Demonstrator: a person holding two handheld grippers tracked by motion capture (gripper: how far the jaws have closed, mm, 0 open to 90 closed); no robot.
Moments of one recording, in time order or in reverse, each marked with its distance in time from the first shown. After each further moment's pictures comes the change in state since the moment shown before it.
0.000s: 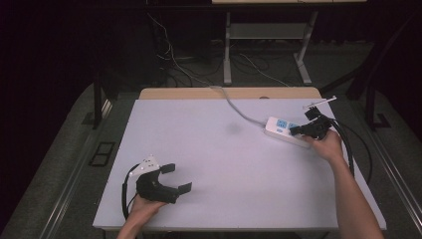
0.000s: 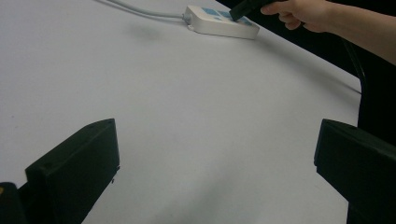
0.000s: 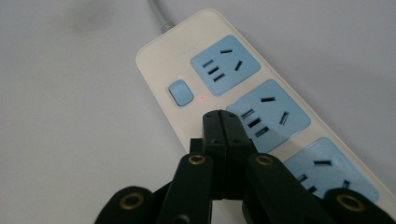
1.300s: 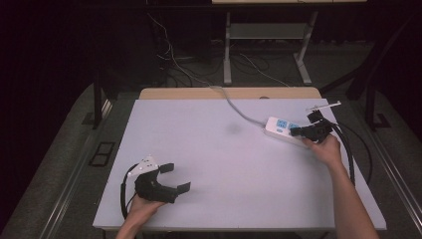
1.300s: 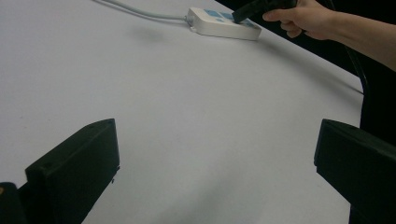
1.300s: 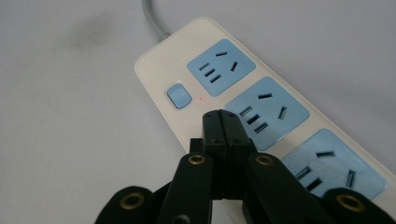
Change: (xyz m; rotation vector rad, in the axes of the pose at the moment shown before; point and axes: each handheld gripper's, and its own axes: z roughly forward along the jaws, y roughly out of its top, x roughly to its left) left arm 0.001 0.001 -0.003 -0.002 0.008 0.005; right arm 0.000 -0.014 0.001 -0.093 0.004 0.061
